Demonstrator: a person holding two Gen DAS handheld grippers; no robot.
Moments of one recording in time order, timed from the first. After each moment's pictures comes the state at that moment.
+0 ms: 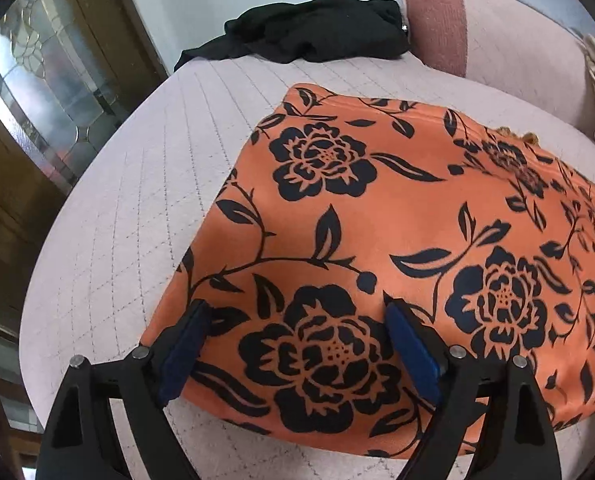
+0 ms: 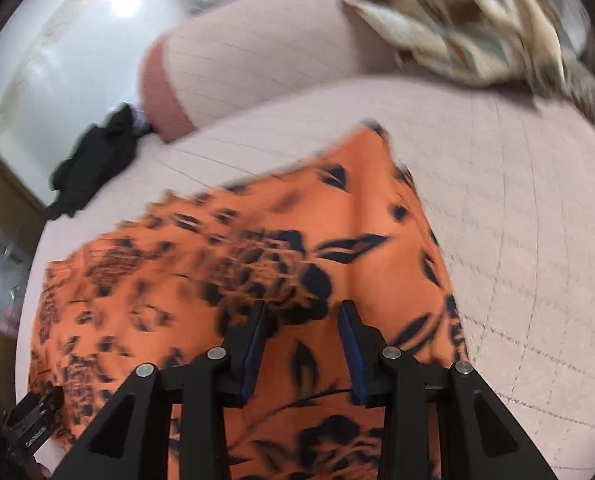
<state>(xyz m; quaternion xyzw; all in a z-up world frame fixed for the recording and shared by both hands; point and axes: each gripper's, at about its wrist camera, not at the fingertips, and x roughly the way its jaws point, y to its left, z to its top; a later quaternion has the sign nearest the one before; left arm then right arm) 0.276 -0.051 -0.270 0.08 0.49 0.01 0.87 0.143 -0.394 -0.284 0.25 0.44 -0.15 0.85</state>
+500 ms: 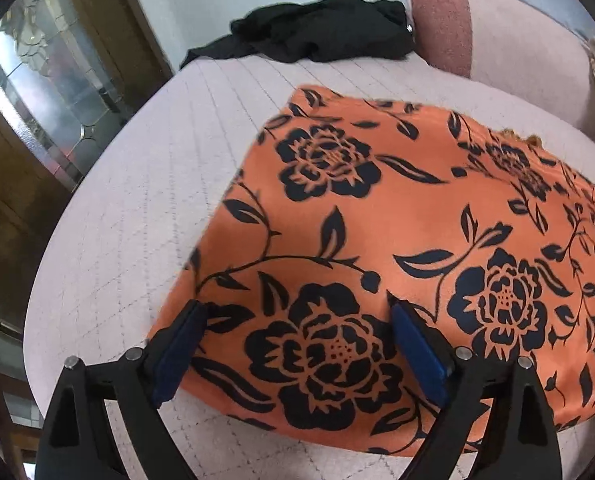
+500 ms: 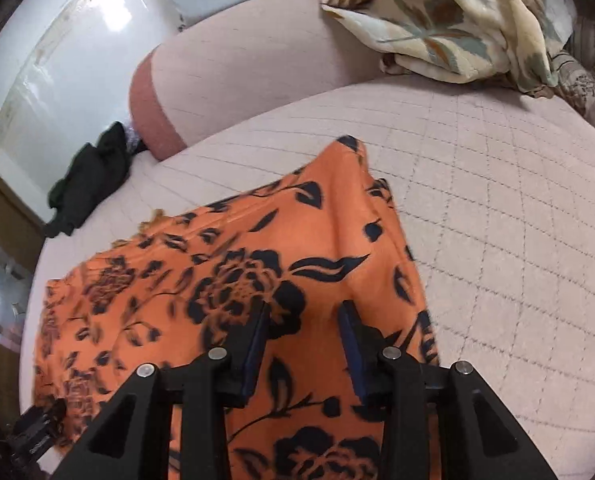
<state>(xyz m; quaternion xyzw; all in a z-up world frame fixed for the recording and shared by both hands) 0.275 -0.048 -0.266 0.09 0.48 0.03 0.87 0.134 -0.403 -0.270 0.27 0.41 -0.16 0.86</state>
